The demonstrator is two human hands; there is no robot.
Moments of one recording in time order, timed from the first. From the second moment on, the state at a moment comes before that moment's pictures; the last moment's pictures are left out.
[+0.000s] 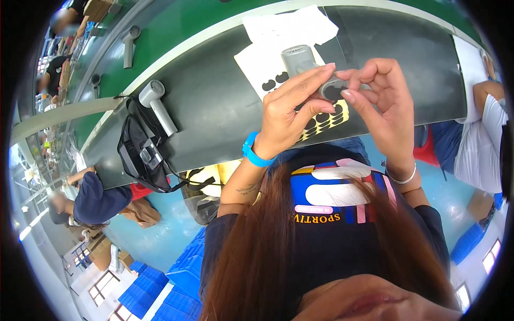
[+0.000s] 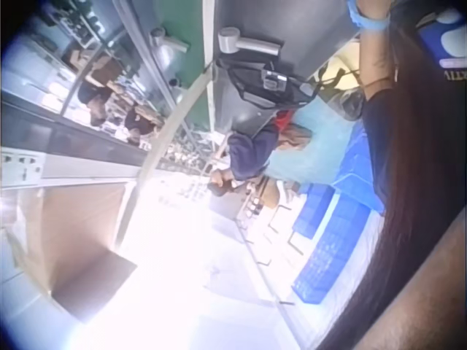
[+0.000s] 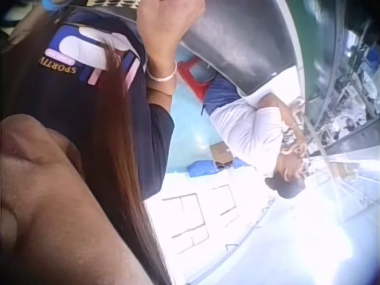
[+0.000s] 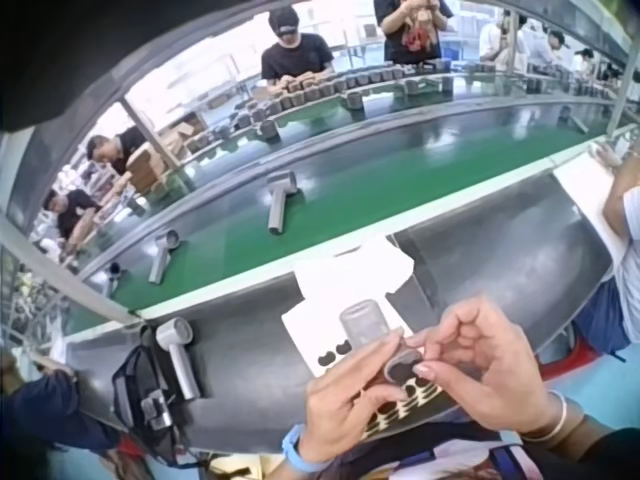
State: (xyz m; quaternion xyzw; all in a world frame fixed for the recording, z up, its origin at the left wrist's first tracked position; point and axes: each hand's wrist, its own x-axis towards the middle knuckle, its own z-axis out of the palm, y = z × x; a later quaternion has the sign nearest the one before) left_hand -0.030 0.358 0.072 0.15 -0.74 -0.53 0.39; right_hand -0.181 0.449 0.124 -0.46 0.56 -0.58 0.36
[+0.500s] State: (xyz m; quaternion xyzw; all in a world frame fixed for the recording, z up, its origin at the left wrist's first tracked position) left_hand -0.032 0.357 0.068 0.16 -0.75 -0.49 0.41; right_hand -0.181 0.449 0.125 -0.47 0.57 -0.57 0.36
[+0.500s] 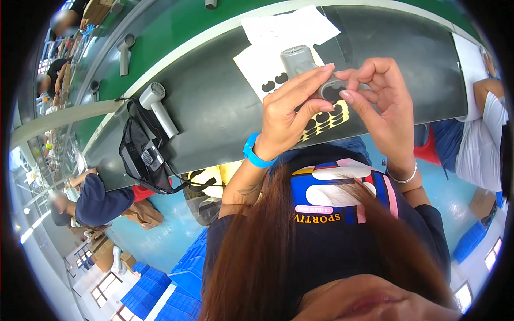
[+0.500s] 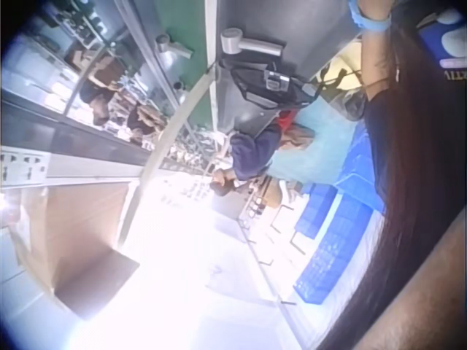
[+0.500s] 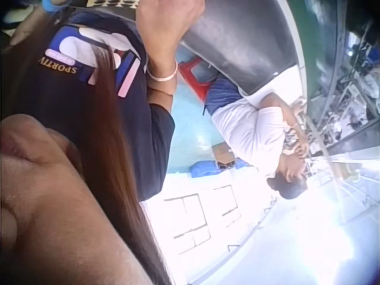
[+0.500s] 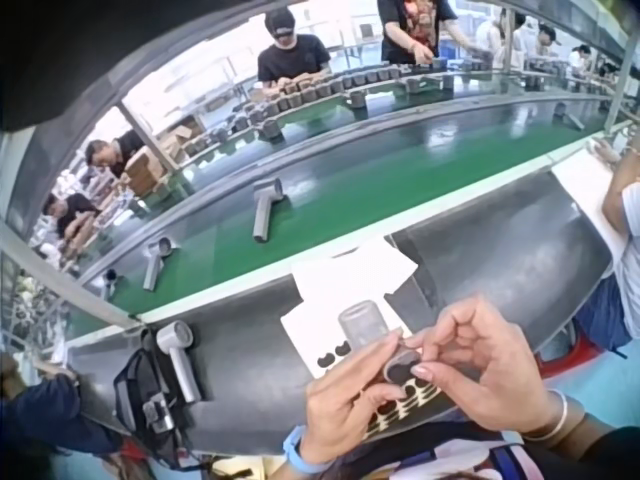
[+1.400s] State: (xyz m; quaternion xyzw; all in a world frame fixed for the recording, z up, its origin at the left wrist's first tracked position) left_hand -0.031 0.357 0.072 0.17 -0.76 -0.48 0.41; right_hand -0.180 0.449 0.127 -0.47 0.58 -0.56 0.35
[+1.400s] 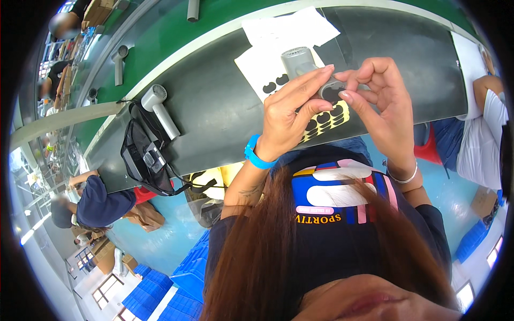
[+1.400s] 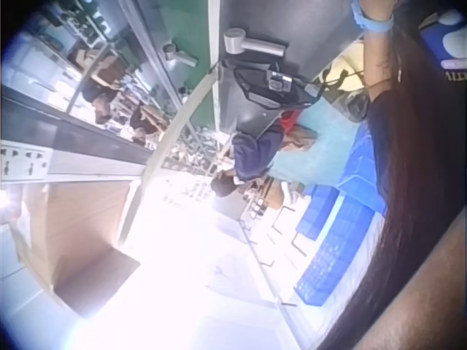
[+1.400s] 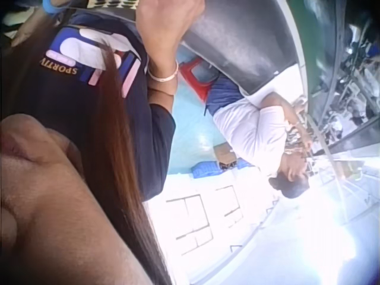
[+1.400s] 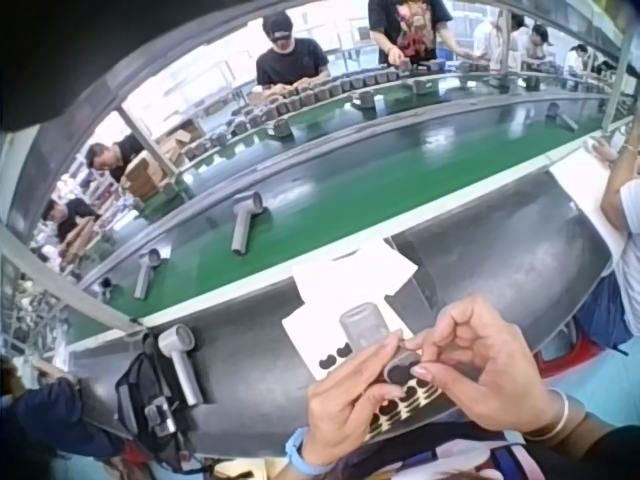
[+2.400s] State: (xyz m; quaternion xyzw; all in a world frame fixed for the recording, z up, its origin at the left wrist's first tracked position) left_hand -0.036 0.372 0.073 0.19 -0.72 -0.54 0.39; right_hand -0.172 0.460 0.133 -0.54 0.69 -0.46 0.15
